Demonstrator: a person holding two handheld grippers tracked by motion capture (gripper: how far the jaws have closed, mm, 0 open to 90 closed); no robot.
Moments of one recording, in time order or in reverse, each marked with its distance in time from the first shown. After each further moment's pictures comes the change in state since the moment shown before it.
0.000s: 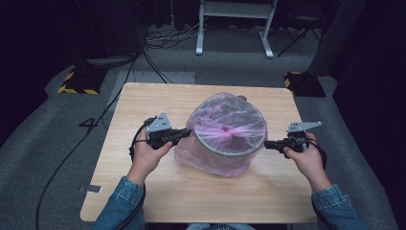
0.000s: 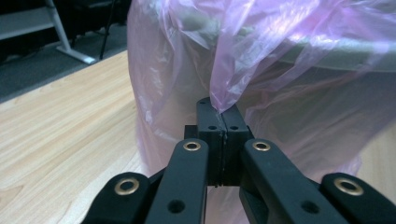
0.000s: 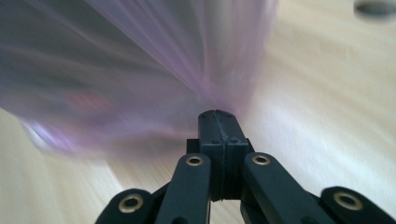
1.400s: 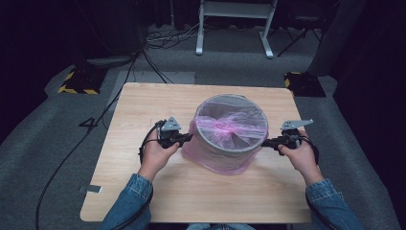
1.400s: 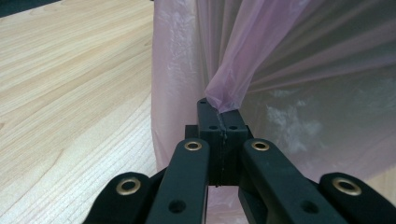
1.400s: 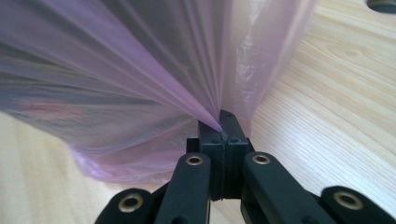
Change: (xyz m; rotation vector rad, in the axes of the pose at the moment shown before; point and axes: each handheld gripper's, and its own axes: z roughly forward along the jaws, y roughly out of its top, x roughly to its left) left arm 0.019 -0.030 0.043 0.173 0.050 -0.076; right arm -0.019 0.000 0.023 -0.019 0.039 0.006
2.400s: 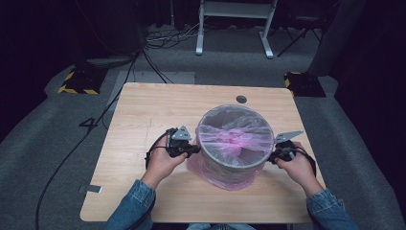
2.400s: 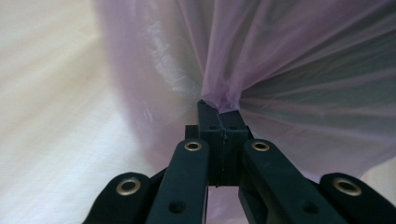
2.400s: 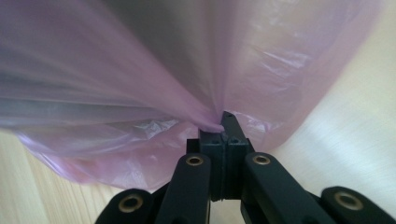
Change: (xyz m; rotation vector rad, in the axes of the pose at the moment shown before) left arm -0.037 -0.003 0.011 0.103 -0.133 0.069; right arm 0.023 -0.028 0.017 0.226 -0.010 -0.028
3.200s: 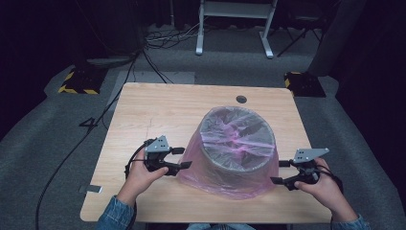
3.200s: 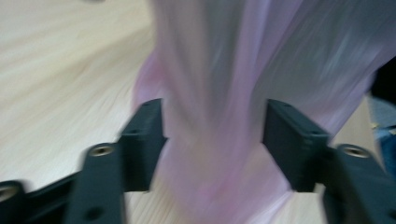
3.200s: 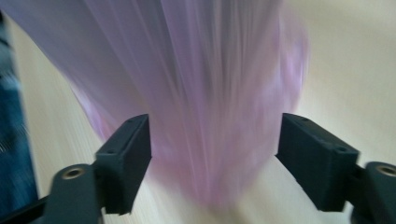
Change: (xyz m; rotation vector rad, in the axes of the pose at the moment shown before) left arm -0.013 -0.032 -0.052 -0.190 -0.066 0.009; right arm 0.038 -0.038 -0.063 -0.139 0.015 -0.122
